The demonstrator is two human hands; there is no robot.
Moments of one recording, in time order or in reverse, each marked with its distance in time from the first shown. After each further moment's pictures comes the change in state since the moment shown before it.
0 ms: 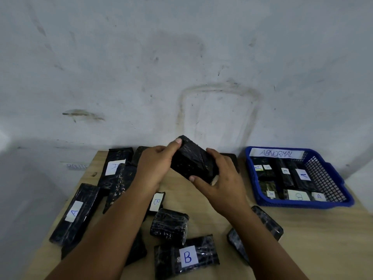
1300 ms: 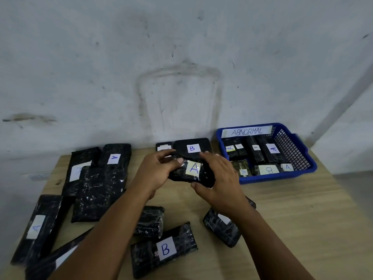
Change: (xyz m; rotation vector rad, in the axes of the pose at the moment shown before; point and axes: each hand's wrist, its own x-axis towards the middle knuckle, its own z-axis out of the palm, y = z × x) left_hand 0.003 -0.041 0.091 -0.043 -0.312 -0.005; right_hand -0.029 0.087 -0.042 -0.172 -0.079 0.090
